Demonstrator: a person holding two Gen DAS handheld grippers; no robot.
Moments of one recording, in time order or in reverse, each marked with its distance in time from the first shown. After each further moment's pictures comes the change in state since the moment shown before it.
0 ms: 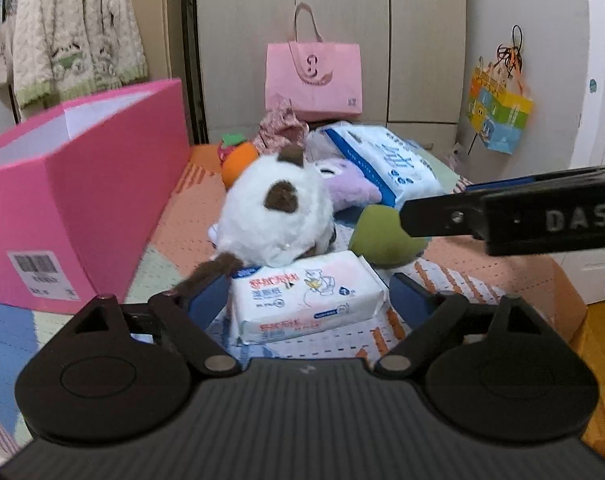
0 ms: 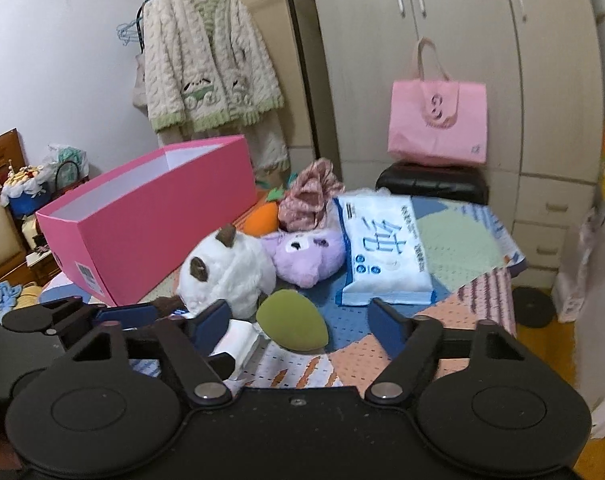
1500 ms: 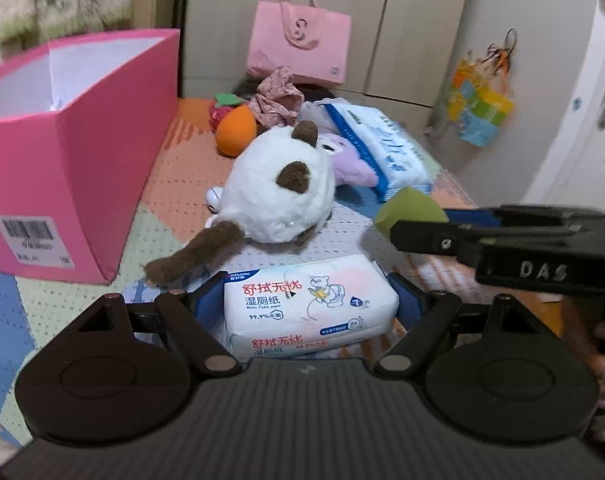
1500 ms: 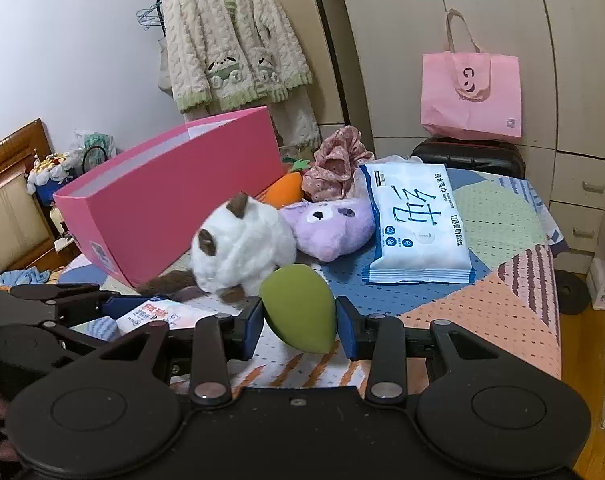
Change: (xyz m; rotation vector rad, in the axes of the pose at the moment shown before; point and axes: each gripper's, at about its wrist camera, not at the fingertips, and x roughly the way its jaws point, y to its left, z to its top) left arm -0.007 0.041 0.010 -0.122 0.134 -0.170; right arm 0.017 -0.005 -0.008 0.000 0.058 0.100
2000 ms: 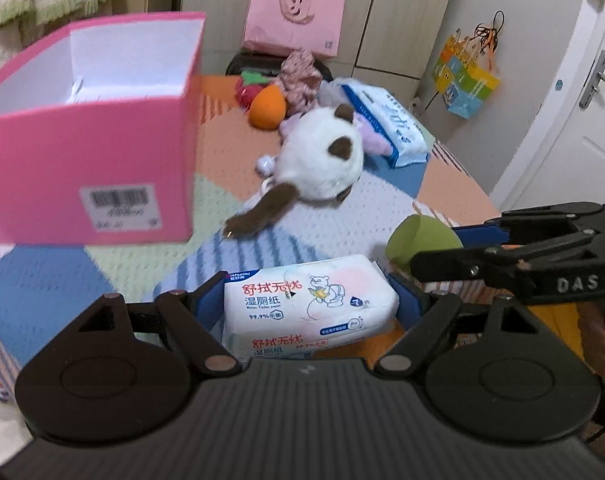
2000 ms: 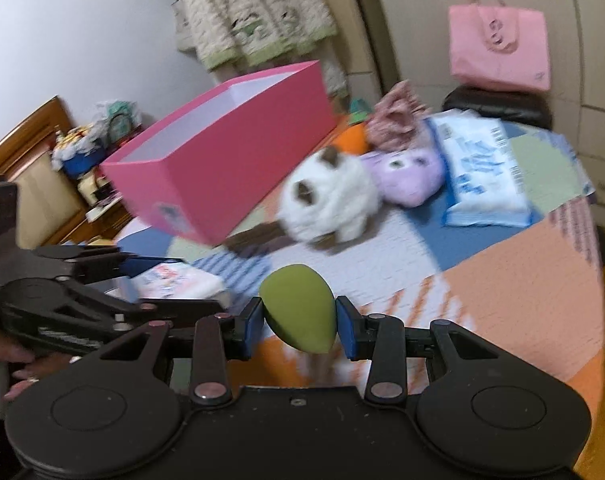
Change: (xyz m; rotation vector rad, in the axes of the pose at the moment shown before) left arm -0.051 0.045 -0.004 0.019 0.112 -0.040; right arm -0.015 0.053 0.000 0.053 0.178 0.107
